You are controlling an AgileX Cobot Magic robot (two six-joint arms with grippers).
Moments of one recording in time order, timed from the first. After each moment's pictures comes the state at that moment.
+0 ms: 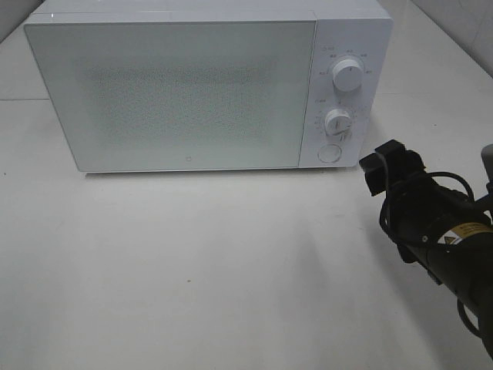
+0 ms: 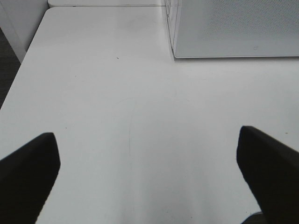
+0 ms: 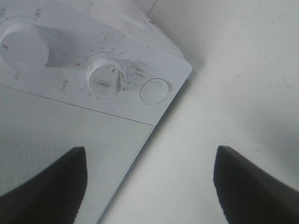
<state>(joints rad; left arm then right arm) 0.00 0.00 -0.50 -0.05 1.05 0.03 0.77 1.66 -0.24 0.76 -1.12 0.92</state>
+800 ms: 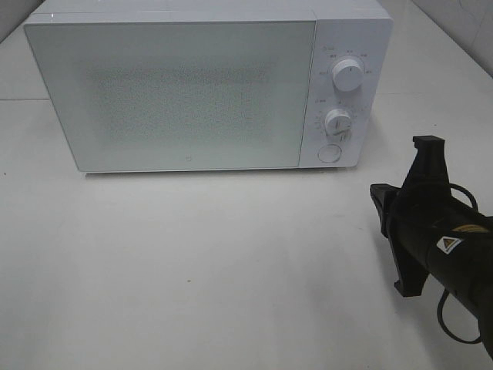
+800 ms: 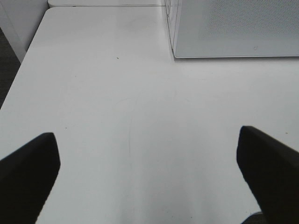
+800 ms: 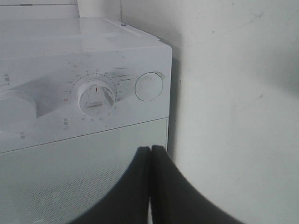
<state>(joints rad) 0.00 0.00 -0.50 -0.05 1.05 0.03 0.77 1.66 -0.24 0.76 -1.10 1.38</state>
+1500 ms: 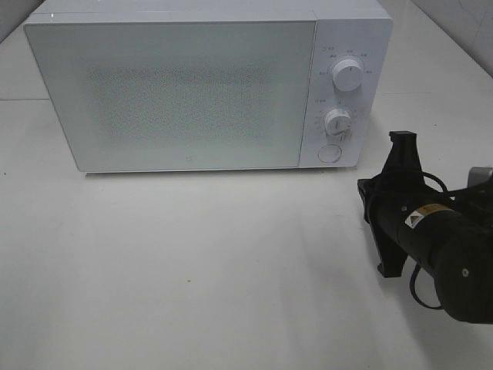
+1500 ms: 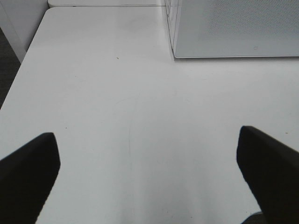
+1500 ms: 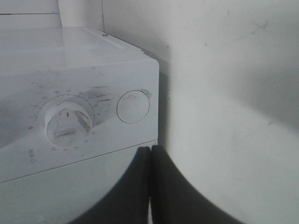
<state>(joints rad) 0.00 0.00 -0.50 -0.05 1.05 0.03 0.63 1.82 -0.38 0.65 -1.04 1.40</state>
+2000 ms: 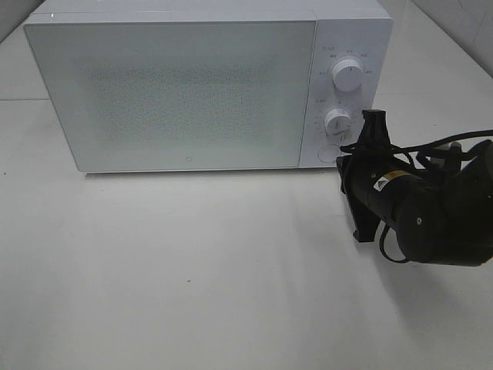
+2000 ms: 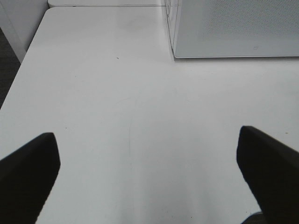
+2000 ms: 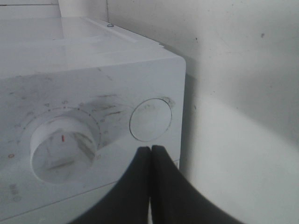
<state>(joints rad) 0.00 0.00 -0.50 -0.05 1.05 0.03 0.51 1.95 -0.58 0.52 -0.96 1.40</state>
